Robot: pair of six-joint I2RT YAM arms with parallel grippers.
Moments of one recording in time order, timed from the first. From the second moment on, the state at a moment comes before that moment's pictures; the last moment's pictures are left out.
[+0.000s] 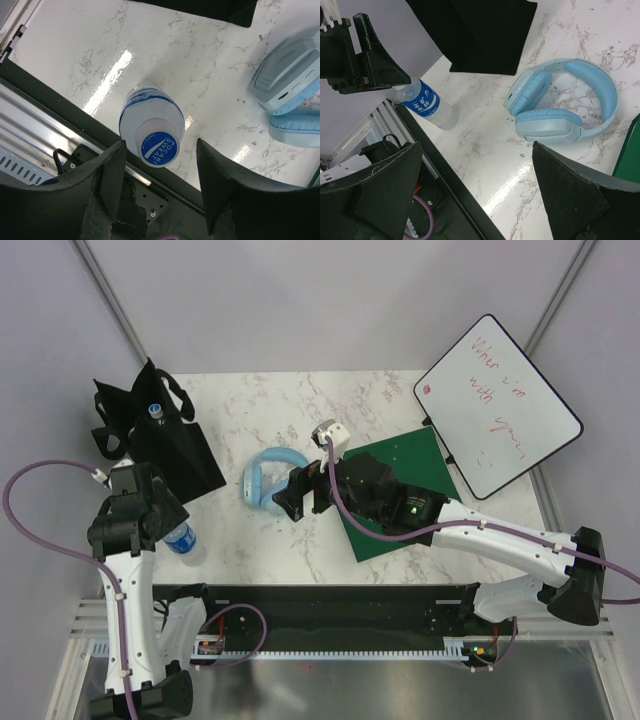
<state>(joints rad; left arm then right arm) 0.20 0.77 1.08 -1.23 -0.21 -0.47 1.12 1.32 1.20 -0.12 0.16 0.45</state>
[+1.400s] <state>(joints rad) 0.20 0.83 1.05 -1.20 -0.23 -0.45 1.12 1.30 1.17 -0.13 0.18 0.45</state>
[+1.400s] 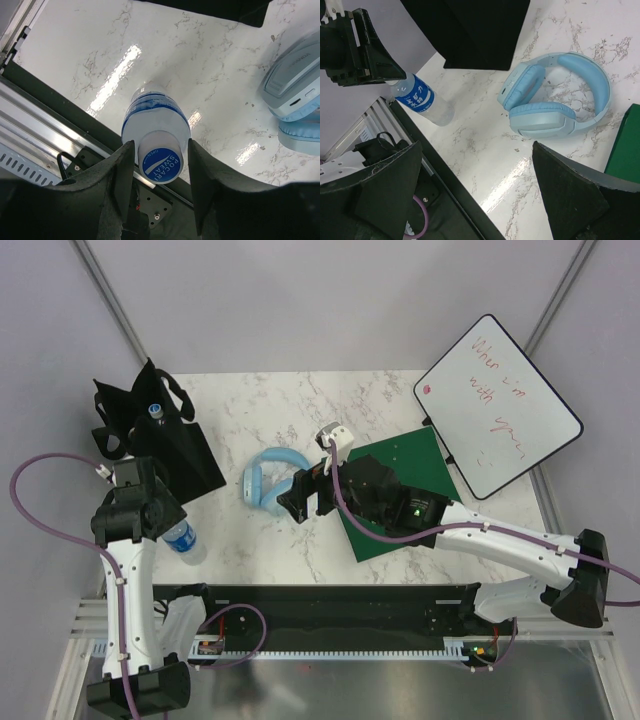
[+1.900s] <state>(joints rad) 0.20 0.83 1.05 -1.20 -0.22 -0.42 1.12 1.27 1.15 -0.13 0.19 0.45</state>
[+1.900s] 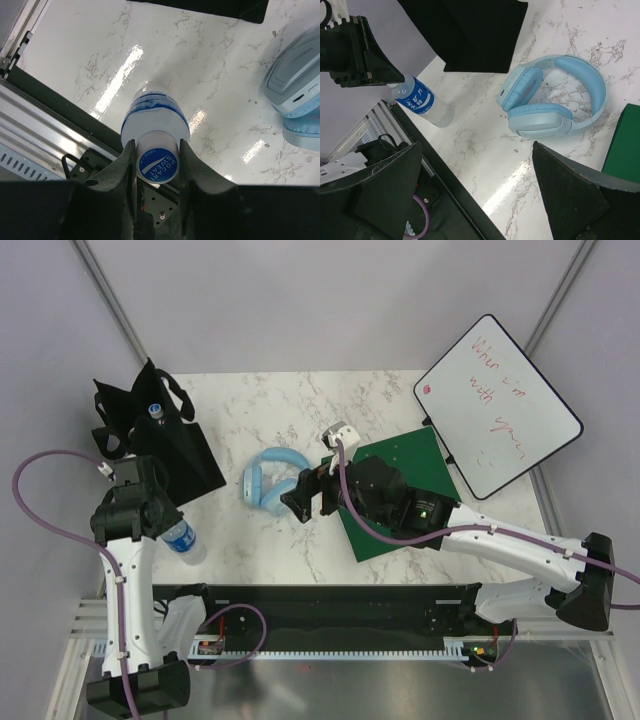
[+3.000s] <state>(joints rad) 0.10 1.23 1.84 -1.34 0.03 -0.39 1.12 1.25 1.15 -0.15 0.25 0.45</state>
